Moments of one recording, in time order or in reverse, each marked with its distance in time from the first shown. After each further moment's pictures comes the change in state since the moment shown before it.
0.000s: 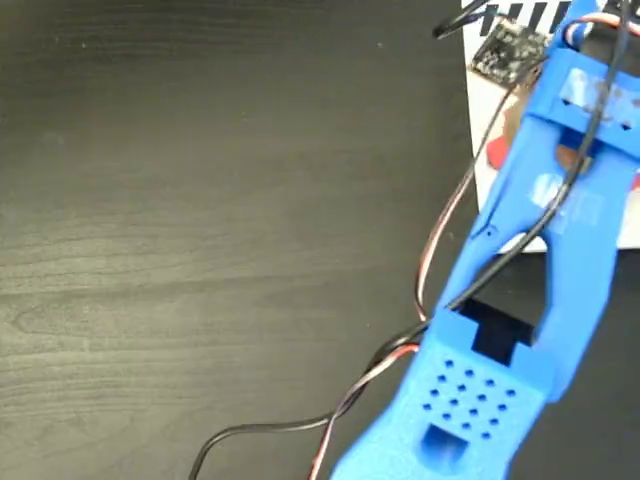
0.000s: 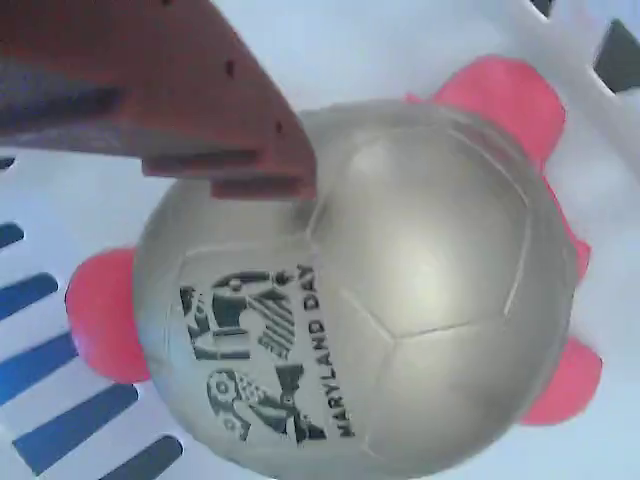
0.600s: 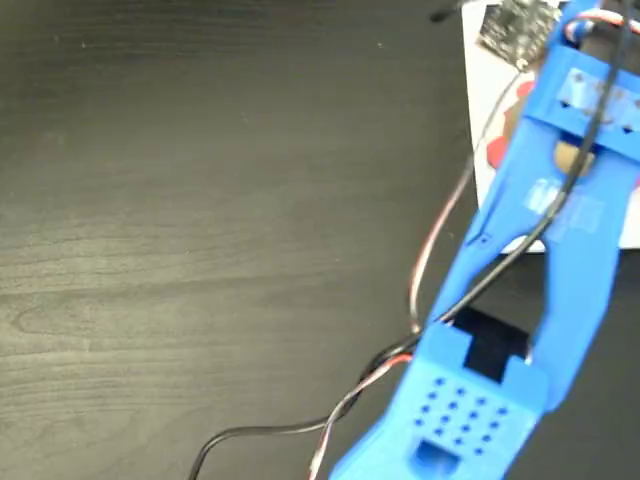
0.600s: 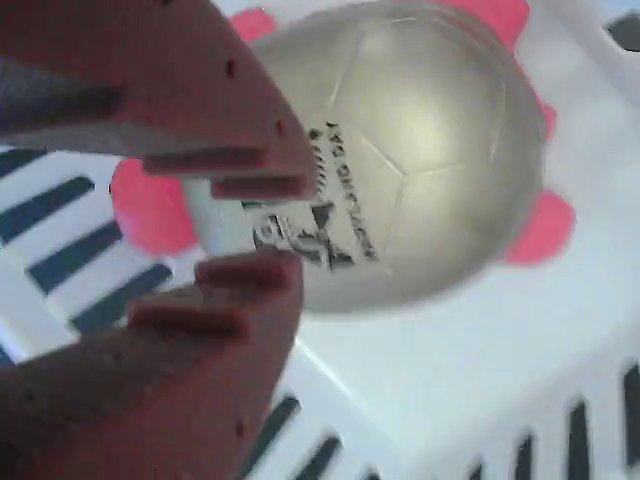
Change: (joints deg) arm -1.0 6.2 -1.3 -2.4 0.9
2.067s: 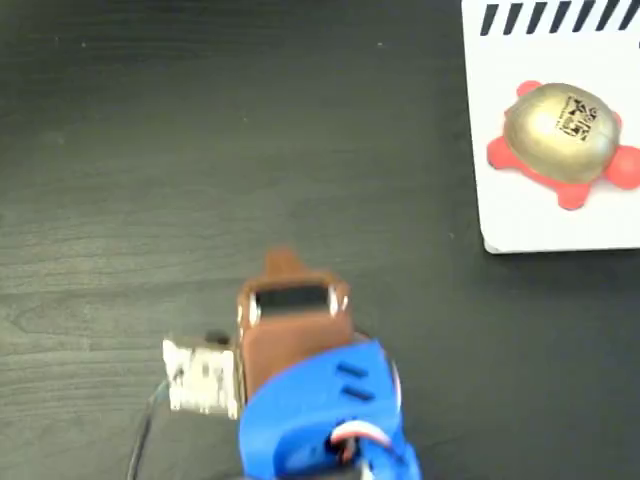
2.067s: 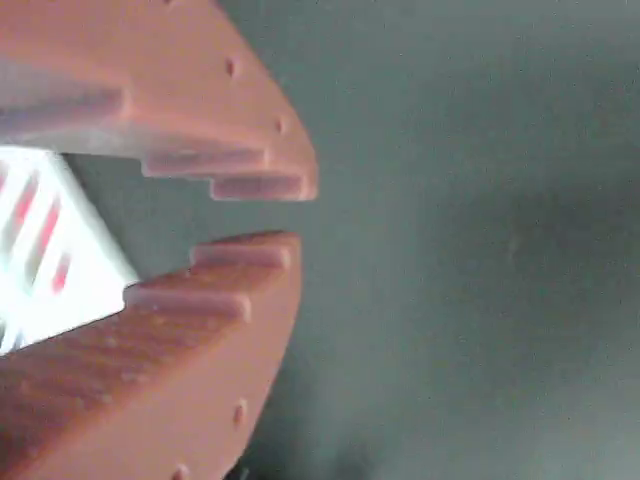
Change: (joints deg) arm -37.2 118.1 123.7 -30.4 -5.6
